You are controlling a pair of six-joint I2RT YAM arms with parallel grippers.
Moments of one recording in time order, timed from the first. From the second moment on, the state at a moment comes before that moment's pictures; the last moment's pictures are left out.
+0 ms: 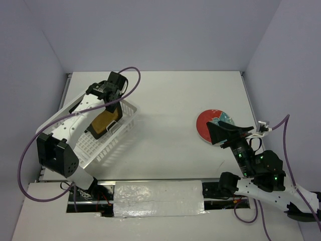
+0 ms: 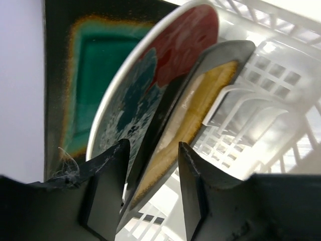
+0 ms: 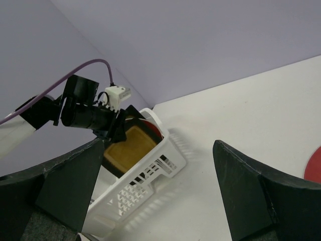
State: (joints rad) left arm -0.38 1.56 1.51 -1.01 -0.53 0.10; right arm 1.16 0.16 0.64 -0.16 0.79 0.47
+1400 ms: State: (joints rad) left arm -0.38 1.54 1.76 -1.17 -0.50 0.15; right arm 1.16 0.17 0.63 -0.14 0.80 0.46
